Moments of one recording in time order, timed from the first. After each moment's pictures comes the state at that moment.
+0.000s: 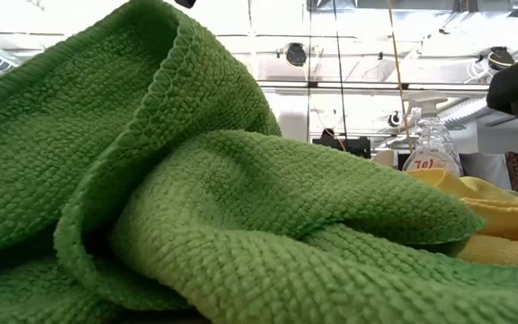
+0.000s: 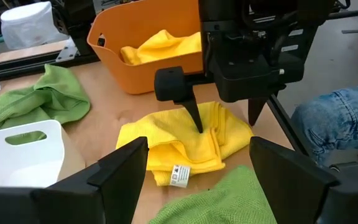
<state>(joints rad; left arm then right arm) -0.63 1.77 1.12 0.18 -0.49 -0.10 0.80 2.11 1.45 -0.71 0.21 0.80</state>
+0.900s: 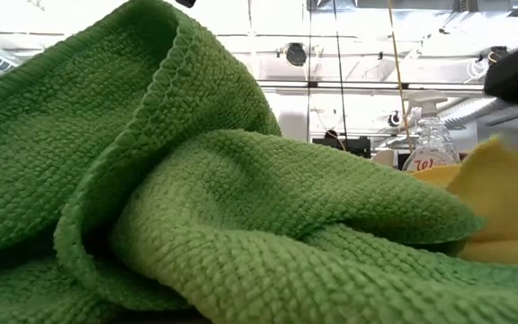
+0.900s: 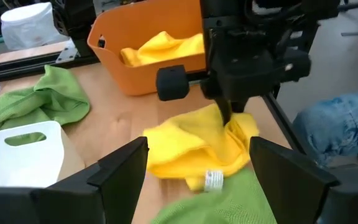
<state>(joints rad) -0.63 1.77 1.12 0.19 -0.49 -0.10 0.80 2.08 1.49 -0.73 0.19 0.79</state>
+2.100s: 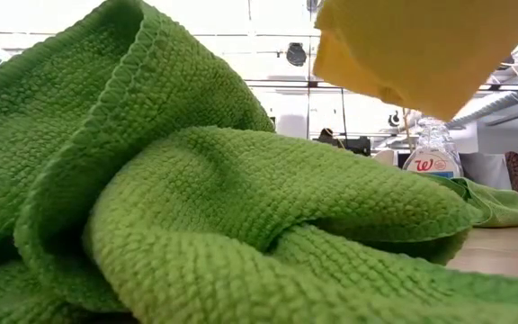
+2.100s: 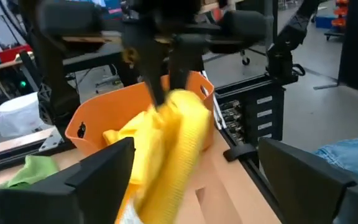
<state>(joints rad) -0.65 1.90 1.12 0.68 -0.44 0.18 0.83 2.05 2.02 -1.37 0.45 0.69</state>
